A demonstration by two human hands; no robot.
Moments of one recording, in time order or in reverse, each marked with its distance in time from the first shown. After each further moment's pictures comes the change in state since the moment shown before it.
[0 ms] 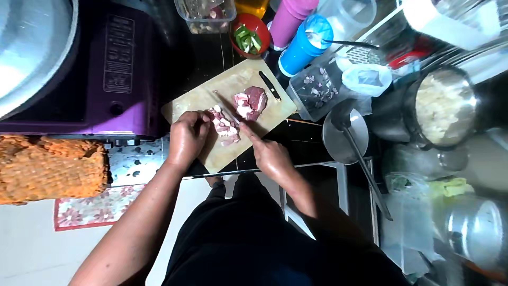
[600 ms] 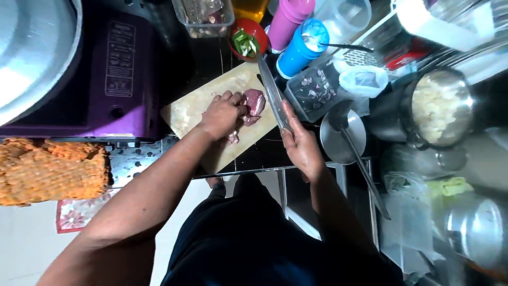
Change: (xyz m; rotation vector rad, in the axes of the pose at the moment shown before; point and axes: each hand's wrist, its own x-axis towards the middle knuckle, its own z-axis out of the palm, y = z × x) left_hand 0.079 0.040 0.041 0.403 -0.529 0.367; right_hand -0.017 0.049 -0.041 0.349 0.342 0.016
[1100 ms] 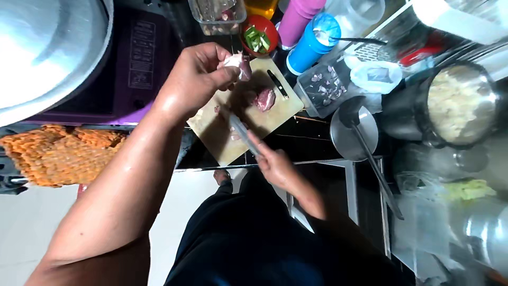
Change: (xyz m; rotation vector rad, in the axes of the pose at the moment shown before) left_hand -0.052 0.011 -0.111 -0.916 0.367 -0.156; right_hand -0.035 -0.030 0.060 0.049 -0.427 -0.031
